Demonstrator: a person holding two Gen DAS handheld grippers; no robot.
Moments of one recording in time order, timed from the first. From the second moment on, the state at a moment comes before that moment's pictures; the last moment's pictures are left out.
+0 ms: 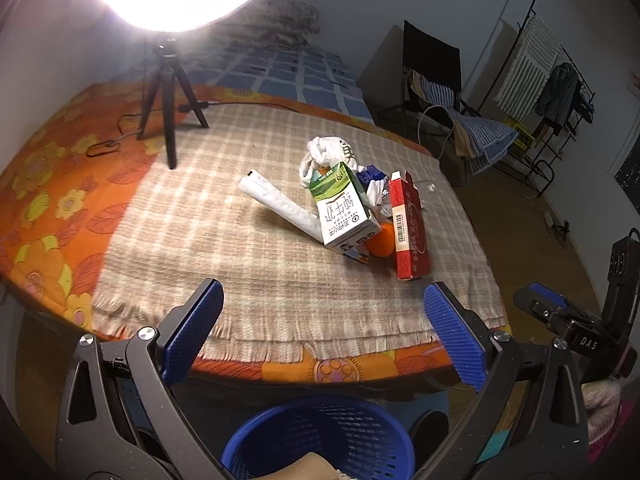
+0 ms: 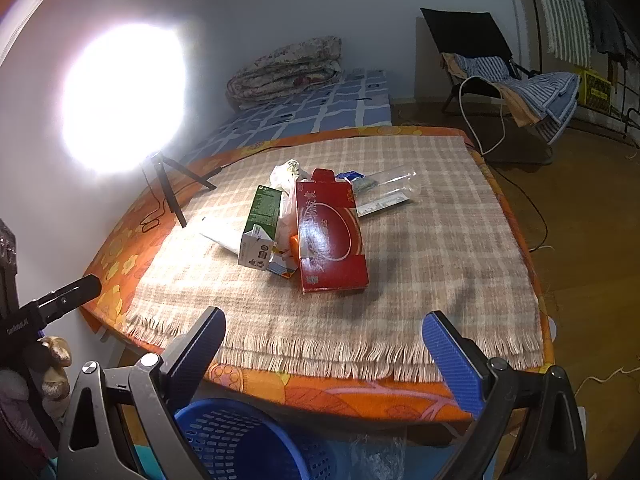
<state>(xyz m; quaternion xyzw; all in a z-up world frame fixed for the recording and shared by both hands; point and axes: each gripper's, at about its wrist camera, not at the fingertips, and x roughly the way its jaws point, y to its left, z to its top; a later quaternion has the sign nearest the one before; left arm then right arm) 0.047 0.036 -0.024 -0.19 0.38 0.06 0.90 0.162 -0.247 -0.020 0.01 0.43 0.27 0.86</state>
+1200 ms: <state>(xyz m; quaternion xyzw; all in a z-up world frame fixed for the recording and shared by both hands) 0.238 0.071 -0.118 -0.33 0.49 0.03 0.81 0.296 -0.172 -0.097 -0.03 0.50 0.32 0.80</state>
